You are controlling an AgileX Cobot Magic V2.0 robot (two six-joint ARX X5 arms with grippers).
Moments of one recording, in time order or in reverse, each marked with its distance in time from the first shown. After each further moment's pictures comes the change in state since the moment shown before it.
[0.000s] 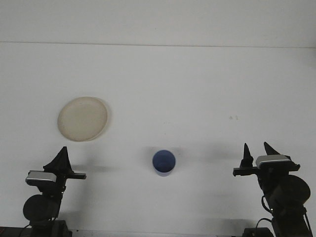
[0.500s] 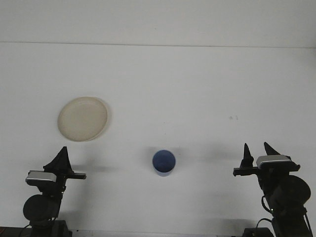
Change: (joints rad) left arm 0.000 0.000 0.000 0.000 0.000 0.000; right arm 0.000 0.000 0.000 0.000 -0.002 0.011
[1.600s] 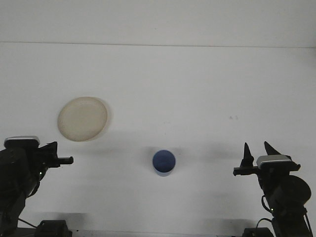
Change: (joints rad) left arm 0.000 0.673 0.976 -0.979 0.000 -0.050; right arm 0.000 0.000 0.000 0.012 0.000 0.000
